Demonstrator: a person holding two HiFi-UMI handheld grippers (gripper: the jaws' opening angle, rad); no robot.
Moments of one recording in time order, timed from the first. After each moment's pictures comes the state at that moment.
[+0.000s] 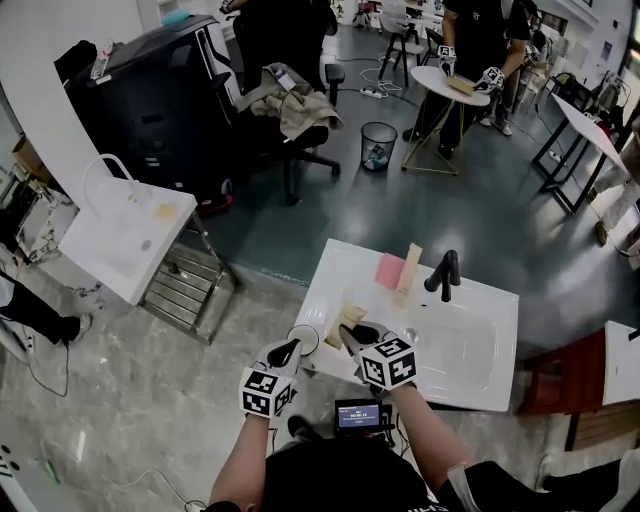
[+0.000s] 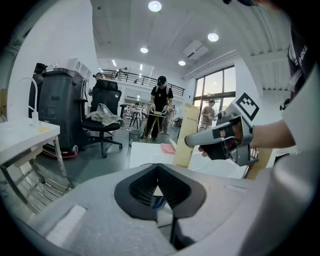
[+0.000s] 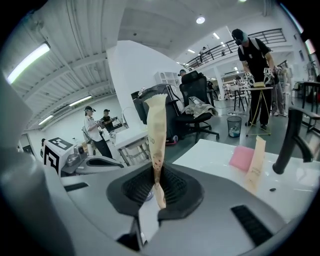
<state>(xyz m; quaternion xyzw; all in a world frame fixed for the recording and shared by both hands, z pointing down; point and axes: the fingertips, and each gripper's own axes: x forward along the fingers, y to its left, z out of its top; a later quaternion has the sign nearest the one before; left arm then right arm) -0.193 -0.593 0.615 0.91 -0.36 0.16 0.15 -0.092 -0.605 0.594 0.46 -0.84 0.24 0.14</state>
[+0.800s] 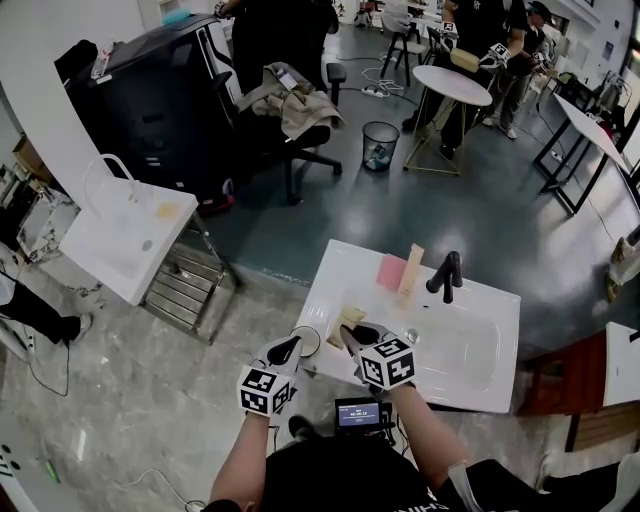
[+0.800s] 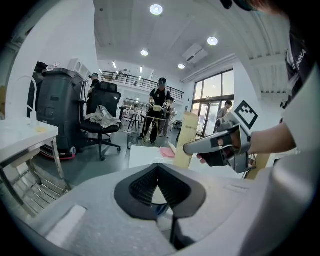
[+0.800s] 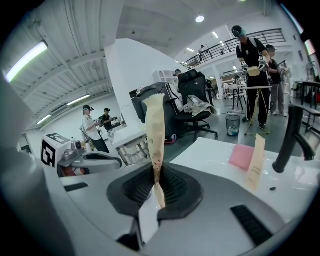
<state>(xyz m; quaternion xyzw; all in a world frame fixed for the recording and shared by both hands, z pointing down) -0.192 -0.601 0.605 0.91 -0.36 0.14 0.14 -0.091 -0.610 0.601 0.47 -0.84 0.25 0.15</state>
